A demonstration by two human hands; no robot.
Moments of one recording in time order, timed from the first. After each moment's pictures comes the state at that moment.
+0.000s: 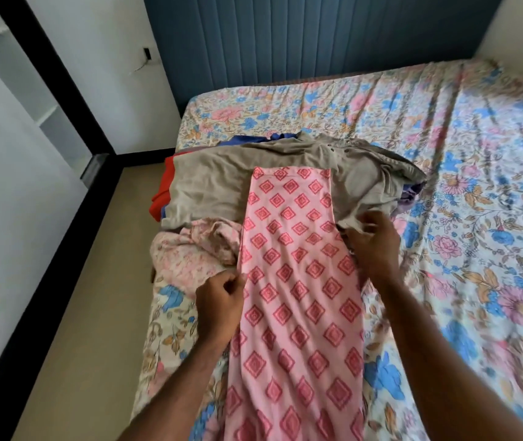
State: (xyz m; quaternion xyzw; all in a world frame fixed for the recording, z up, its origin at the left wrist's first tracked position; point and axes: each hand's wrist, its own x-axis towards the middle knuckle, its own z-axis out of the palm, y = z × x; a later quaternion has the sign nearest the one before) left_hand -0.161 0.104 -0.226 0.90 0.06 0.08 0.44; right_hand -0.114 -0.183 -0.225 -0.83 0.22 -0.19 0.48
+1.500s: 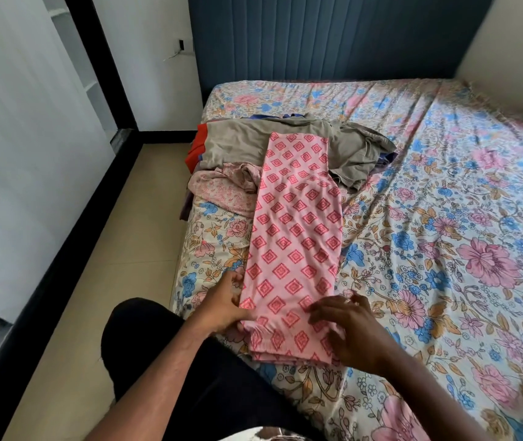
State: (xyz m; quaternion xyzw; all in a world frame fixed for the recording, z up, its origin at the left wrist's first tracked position) left_hand -0.394 0.196 -0.231 0.85 -0.01 -0.25 0.47; right_hand -0.475 -0.092 -0.227 -0.96 -0.17 0.05 0.22
